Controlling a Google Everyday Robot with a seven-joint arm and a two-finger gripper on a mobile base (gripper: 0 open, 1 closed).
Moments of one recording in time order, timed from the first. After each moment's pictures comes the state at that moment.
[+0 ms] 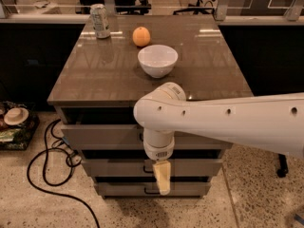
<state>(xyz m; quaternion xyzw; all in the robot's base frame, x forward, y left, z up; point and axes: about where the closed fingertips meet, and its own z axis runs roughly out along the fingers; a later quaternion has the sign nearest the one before) 0.461 -0.021 0.622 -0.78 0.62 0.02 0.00</state>
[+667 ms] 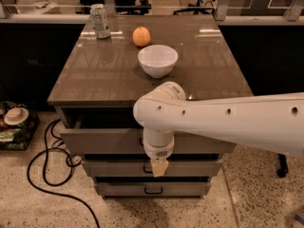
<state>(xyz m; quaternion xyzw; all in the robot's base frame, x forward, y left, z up) 0.460 -0.022 0.623 -0.78 0.62 0.02 0.00</state>
